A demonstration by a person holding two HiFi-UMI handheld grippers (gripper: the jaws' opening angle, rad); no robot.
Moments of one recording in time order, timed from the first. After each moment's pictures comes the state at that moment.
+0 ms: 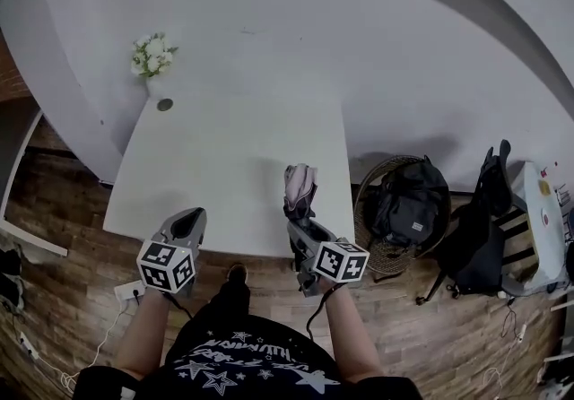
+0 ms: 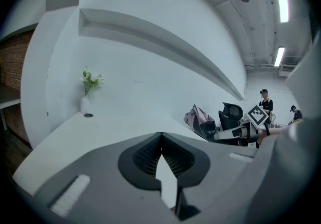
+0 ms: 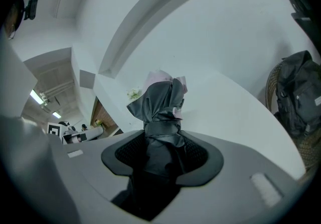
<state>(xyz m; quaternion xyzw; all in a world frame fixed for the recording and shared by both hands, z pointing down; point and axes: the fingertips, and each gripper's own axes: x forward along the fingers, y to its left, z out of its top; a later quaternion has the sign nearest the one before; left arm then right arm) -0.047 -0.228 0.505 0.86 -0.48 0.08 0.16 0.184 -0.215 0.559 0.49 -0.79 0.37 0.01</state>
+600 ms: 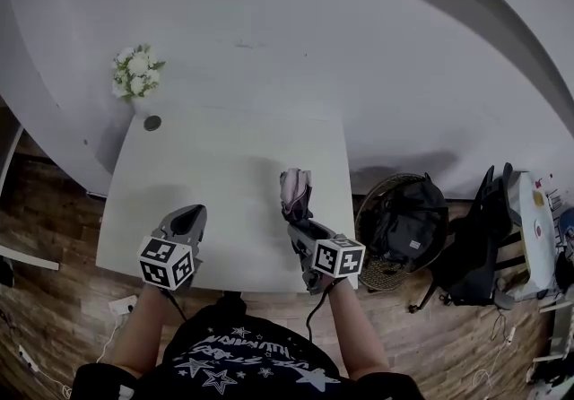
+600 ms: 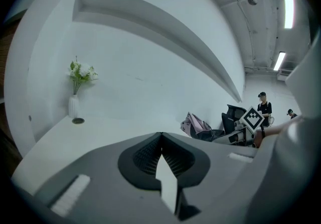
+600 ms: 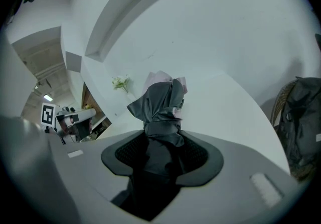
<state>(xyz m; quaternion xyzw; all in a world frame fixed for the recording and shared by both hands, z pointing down) -0.047 -0.345 0.511 0.87 -0.46 0.08 0.18 0.192 -0.320 0.586 0.50 -0.78 0.35 0.11</state>
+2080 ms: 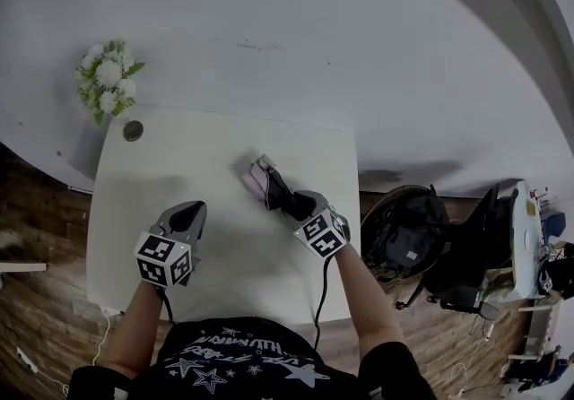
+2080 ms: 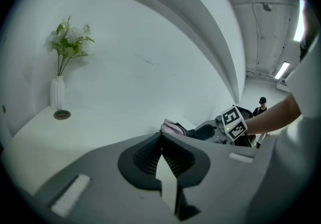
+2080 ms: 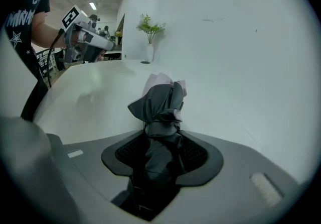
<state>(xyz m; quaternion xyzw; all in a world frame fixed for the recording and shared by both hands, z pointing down) -0.043 -0.466 0.562 0.87 -0.43 0.10 0.23 0.170 -0.477 0.650 0.35 -0.83 0.06 0.44</state>
